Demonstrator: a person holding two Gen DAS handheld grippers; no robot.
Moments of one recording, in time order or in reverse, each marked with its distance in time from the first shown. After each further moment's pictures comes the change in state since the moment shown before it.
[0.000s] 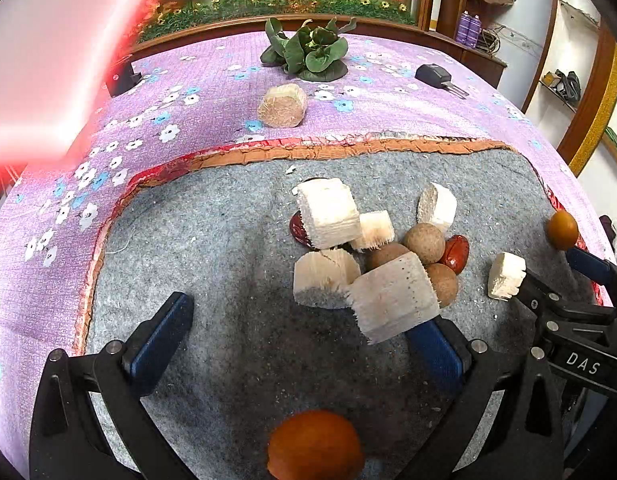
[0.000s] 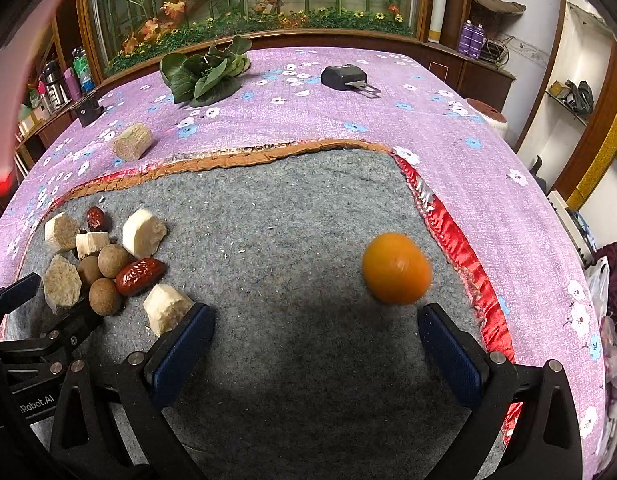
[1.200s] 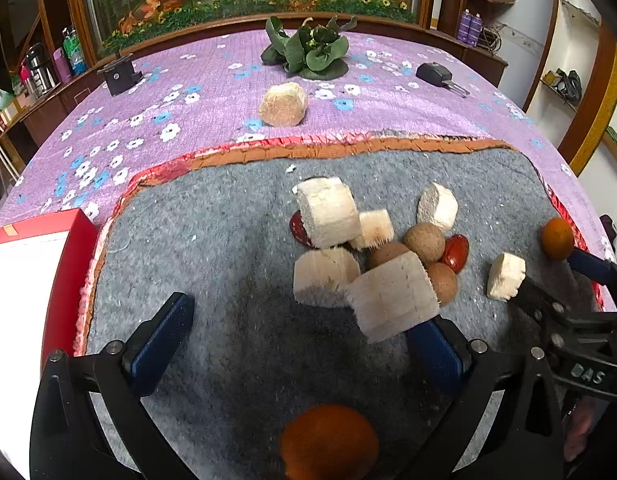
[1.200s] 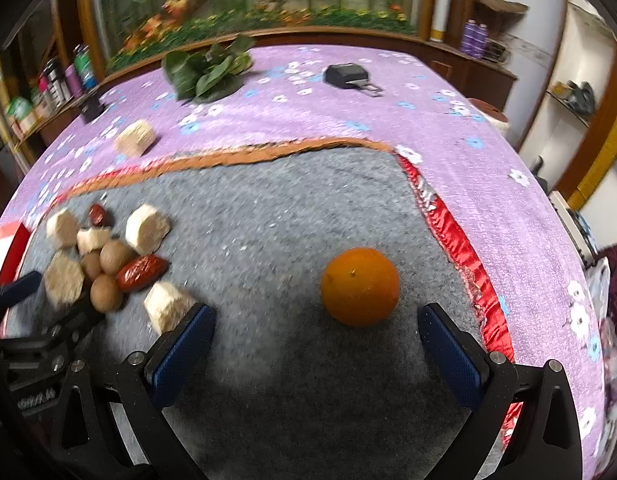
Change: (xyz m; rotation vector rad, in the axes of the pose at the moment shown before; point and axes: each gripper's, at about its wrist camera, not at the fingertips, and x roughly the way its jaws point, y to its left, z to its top) left arm -0.004 -0.003 -0.001 0.001 0.011 0.003; right arm -0.003 -0.001 0.001 -0.056 0.037 0.050
